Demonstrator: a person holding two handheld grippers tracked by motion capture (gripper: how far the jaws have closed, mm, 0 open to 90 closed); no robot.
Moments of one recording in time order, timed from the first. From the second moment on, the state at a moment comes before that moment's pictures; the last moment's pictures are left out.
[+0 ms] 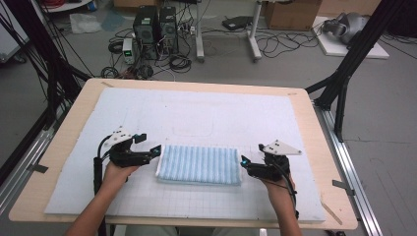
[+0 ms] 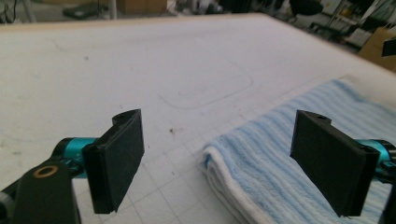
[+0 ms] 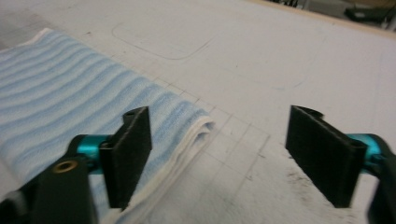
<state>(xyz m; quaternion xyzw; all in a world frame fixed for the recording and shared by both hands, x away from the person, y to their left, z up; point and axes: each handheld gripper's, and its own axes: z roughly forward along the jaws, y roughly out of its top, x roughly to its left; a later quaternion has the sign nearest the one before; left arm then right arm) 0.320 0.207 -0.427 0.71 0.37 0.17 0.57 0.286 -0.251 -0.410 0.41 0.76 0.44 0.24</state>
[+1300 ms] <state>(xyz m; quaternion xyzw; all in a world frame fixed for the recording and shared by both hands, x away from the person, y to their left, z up) 0.298 0.235 -0.425 0.70 0.36 0.19 0.59 0.260 -0.292 -0.406 0.43 0.74 0.46 0.26</state>
